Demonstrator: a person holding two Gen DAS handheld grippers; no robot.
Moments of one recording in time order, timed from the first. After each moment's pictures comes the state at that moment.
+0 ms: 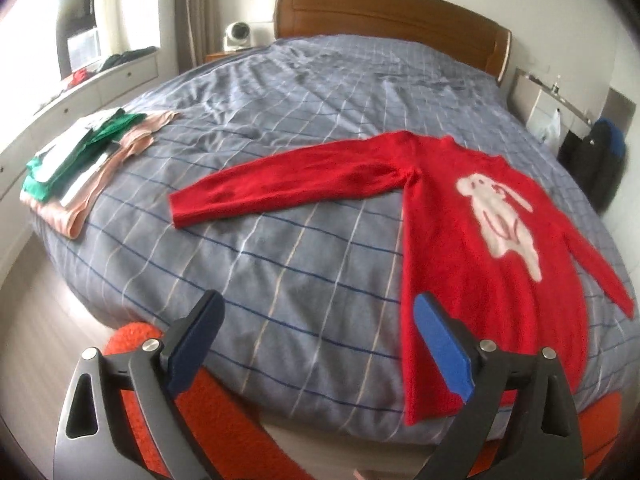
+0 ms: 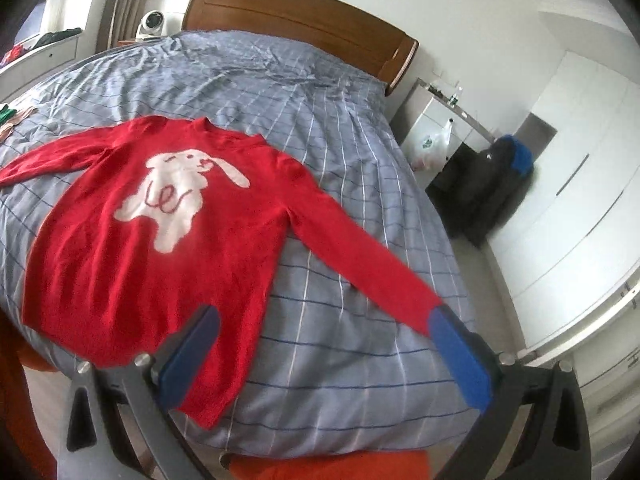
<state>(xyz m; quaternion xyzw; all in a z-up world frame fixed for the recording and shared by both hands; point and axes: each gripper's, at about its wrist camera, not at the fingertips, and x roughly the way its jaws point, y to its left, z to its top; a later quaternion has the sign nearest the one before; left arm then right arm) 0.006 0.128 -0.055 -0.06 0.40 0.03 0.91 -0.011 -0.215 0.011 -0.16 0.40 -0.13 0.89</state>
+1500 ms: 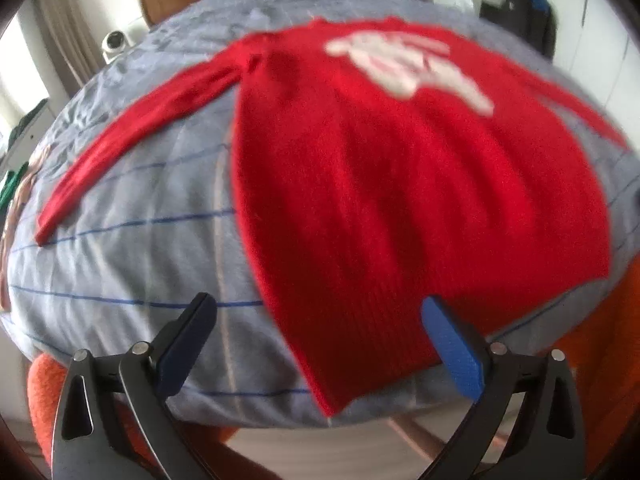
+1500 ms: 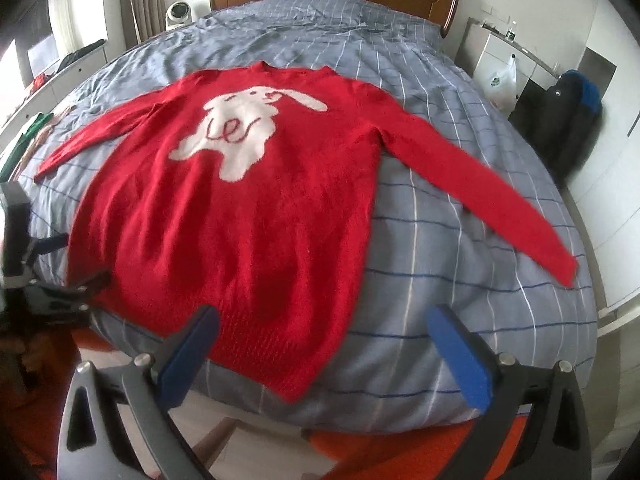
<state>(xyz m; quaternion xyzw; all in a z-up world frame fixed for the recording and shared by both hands) 0.020 0.027 -0.131 0.09 0.48 -0.12 0.87 -0.013 -0.211 -0.078 -0.05 0.48 -0.02 0.87</state>
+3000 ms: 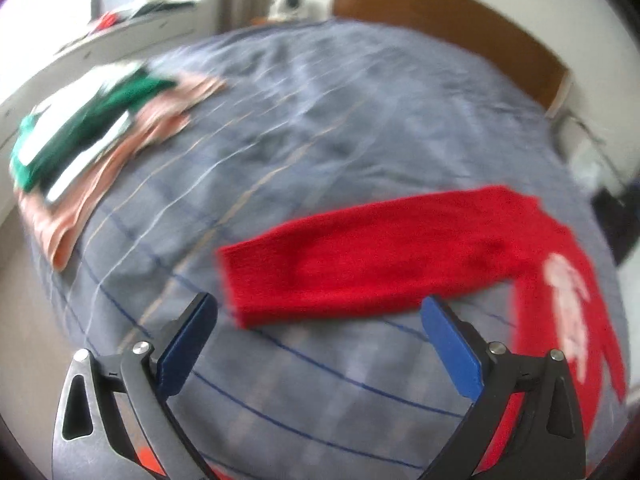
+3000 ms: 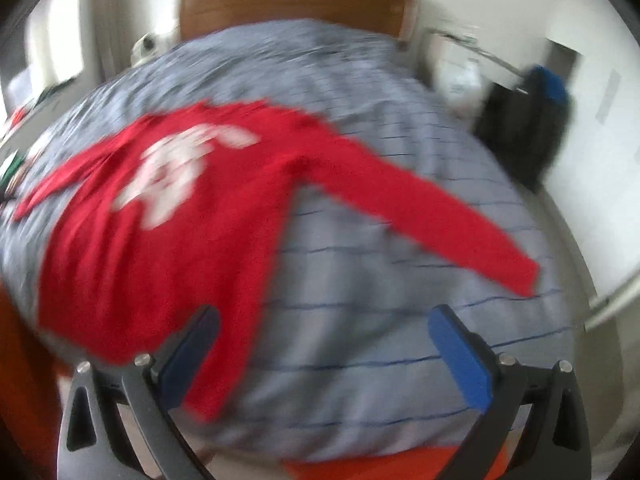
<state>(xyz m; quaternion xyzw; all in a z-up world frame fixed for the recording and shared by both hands) 0.120 0.250 -0.074 -0.14 0.42 0.05 0.90 -0.011 -0.335 -0.054 0.00 0.42 -0.10 0.90</state>
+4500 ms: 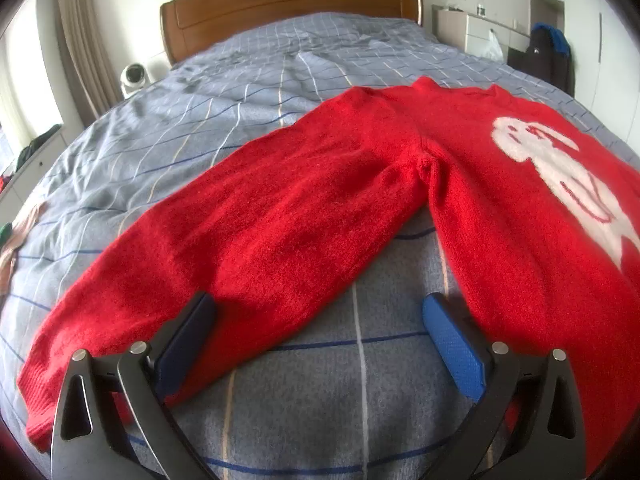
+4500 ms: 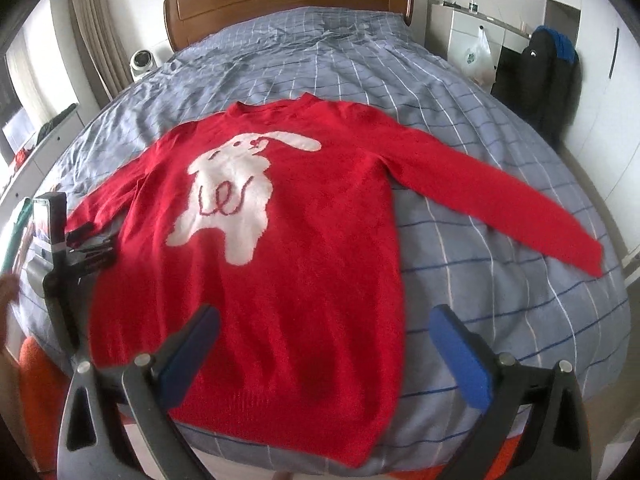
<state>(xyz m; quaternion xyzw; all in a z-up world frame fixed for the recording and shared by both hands) 0.196 0.107 -0.165 0.09 0.39 -0.10 0.91 0.045 -0.195 -0.060 0.05 0.46 -0.05 0.88</state>
